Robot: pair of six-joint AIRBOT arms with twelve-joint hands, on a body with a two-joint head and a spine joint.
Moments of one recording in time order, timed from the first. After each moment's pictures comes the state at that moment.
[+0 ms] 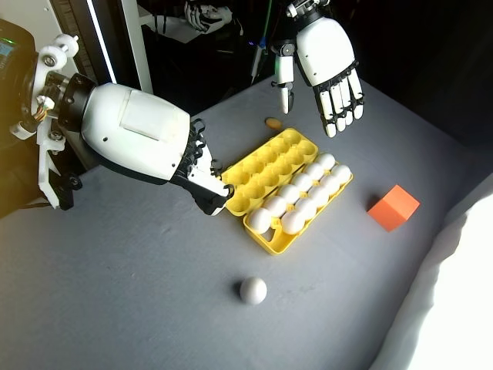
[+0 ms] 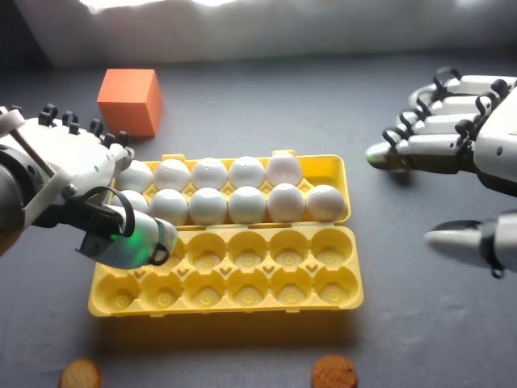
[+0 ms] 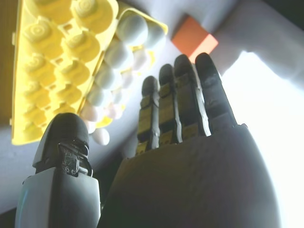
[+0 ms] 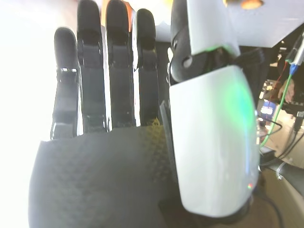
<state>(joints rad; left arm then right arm) -0.06 -0.80 0.50 -2.00 -1.06 2.99 -0.14 -0.59 0.63 0.01 0.14 -1.15</state>
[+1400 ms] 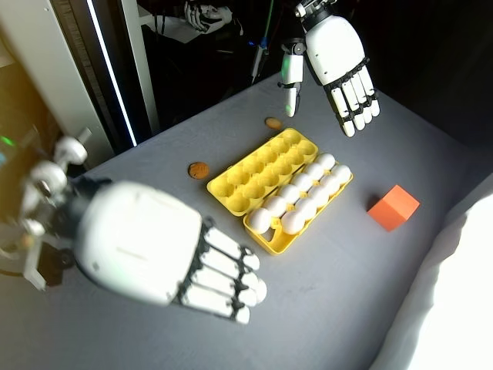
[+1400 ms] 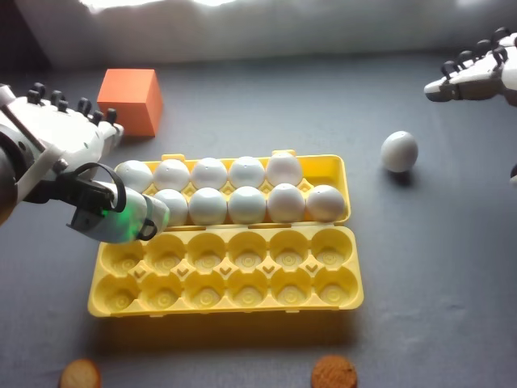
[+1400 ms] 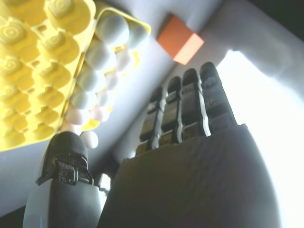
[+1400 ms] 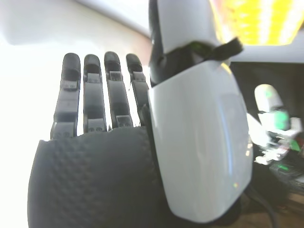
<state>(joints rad) -0.07 -0.81 0.55 -1.97 -1.06 2.99 -0.14 -0.82 1.05 0.24 0.07 -1.20</state>
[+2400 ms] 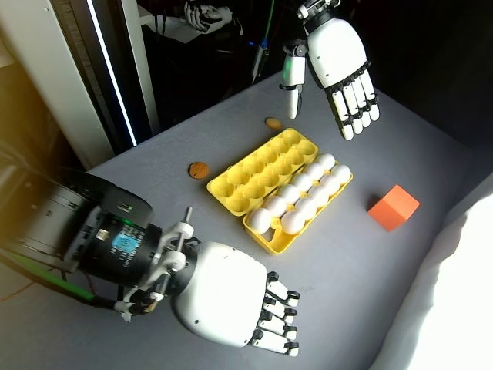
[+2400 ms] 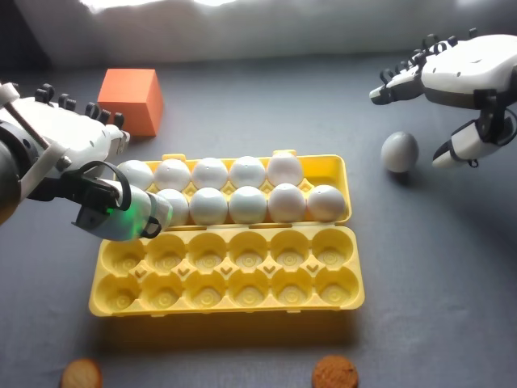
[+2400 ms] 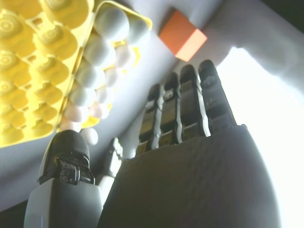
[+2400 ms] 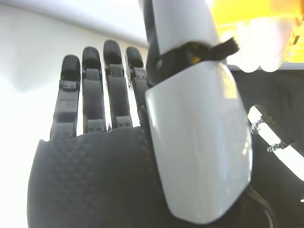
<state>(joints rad) -0.07 -0.81 0.55 -1.98 -1.02 2.99 -0.21 -1.15 1.36 0.29 0.13 -1.21</state>
